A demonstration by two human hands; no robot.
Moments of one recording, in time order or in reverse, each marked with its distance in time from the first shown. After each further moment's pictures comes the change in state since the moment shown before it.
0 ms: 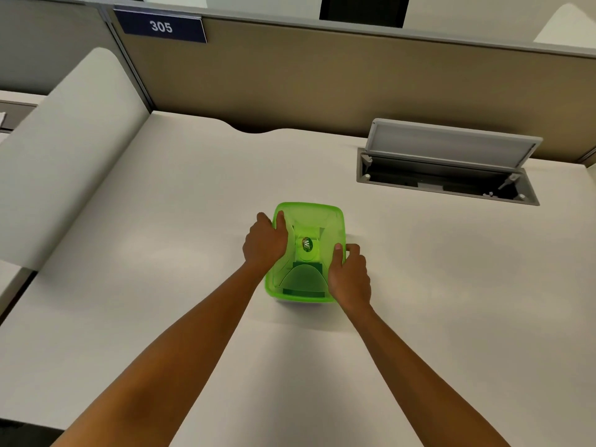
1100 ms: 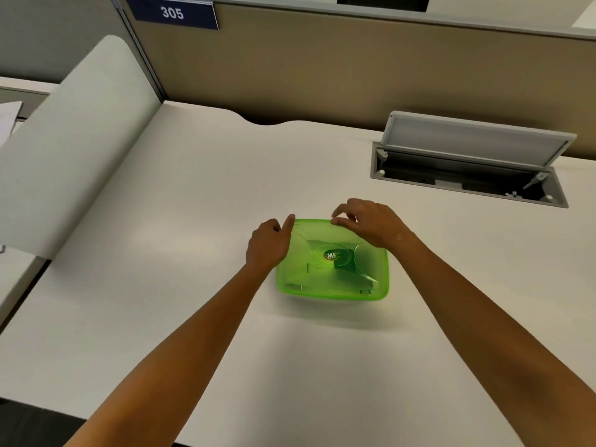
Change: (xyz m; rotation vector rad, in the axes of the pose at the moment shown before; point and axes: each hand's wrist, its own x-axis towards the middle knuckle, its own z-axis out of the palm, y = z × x) left_hand 0.000 -0.015 -0.008 -0.070 -0.096 -0.039; right_hand 0.125 -0.035 -0.047 -0.599 -0.315 -0.929
